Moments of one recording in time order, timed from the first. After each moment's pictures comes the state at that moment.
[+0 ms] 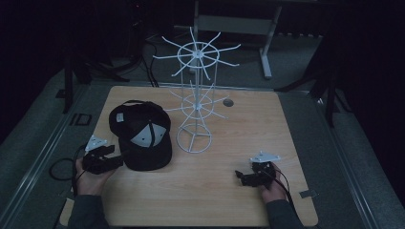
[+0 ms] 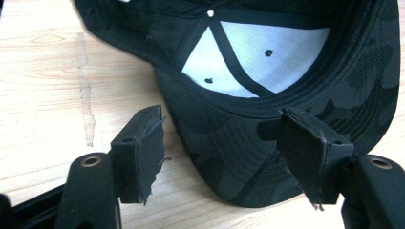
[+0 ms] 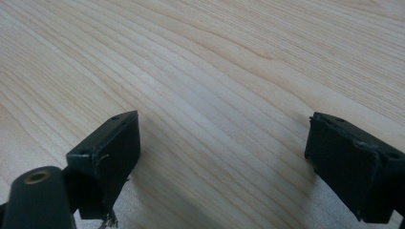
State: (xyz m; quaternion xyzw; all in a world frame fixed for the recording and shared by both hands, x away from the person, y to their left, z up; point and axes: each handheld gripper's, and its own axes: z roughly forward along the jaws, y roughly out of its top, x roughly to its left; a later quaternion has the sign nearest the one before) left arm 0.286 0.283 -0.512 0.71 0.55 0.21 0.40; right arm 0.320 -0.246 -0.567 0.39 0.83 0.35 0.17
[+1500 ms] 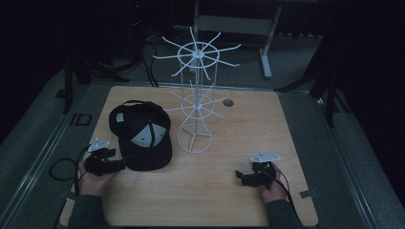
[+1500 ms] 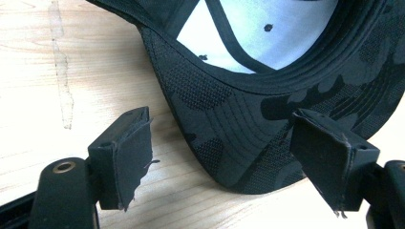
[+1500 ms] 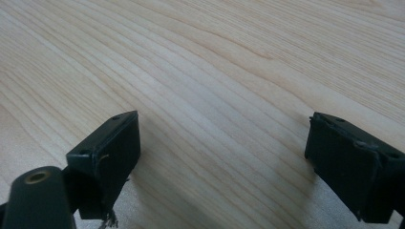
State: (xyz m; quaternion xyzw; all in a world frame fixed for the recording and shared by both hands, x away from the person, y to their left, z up) left arm 0.292 0.284 -0.531 0.72 0.55 0.17 0.39; right arm 0.320 -0.246 -0.567 0.39 0.83 0.35 0.17
